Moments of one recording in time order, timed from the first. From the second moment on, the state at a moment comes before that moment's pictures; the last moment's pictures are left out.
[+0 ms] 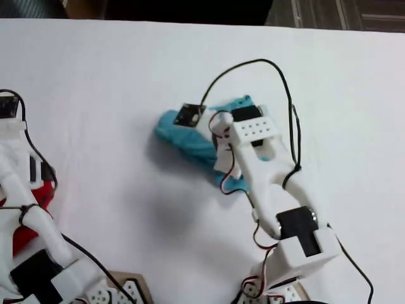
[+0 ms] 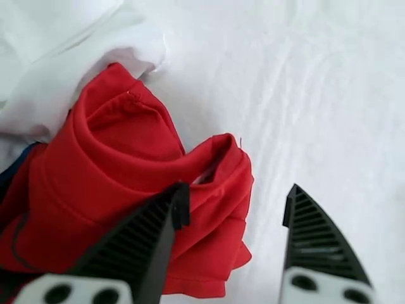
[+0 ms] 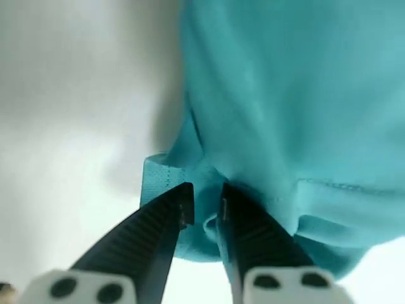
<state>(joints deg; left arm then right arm) -46.9 -15.0 28.2 70.3 -26.8 -19.9 6.8 14.6 75.3 51.3</state>
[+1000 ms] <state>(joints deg) -46.9 -15.0 28.2 70.3 -26.9 -22.9 10.7 -4.9 94.2 44.9</state>
